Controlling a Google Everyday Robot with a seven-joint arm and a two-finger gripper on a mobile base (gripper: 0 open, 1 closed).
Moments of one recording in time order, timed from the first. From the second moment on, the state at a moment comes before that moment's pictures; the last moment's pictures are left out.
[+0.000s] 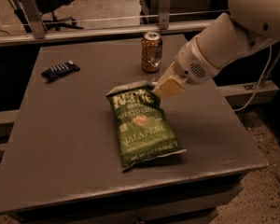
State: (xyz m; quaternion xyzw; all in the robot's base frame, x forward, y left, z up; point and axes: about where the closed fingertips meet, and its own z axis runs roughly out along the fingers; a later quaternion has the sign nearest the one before) arm 0.508 -0.067 0.900 -0.54 0.78 0.18 0.26
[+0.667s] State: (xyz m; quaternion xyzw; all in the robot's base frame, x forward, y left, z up) arm 0.516 -0.065 0.904 -0.53 0.78 0.19 0.28
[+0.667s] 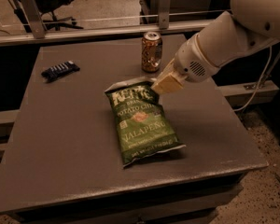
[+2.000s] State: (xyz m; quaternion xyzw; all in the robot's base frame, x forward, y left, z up) arm 0.669 0.043 0.897 -0.49 0.76 0.21 0.37
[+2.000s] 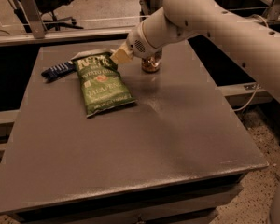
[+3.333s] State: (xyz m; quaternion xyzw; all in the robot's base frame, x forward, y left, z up) arm 0.720 0.071 0.867 -0.43 0.79 0.22 0.38
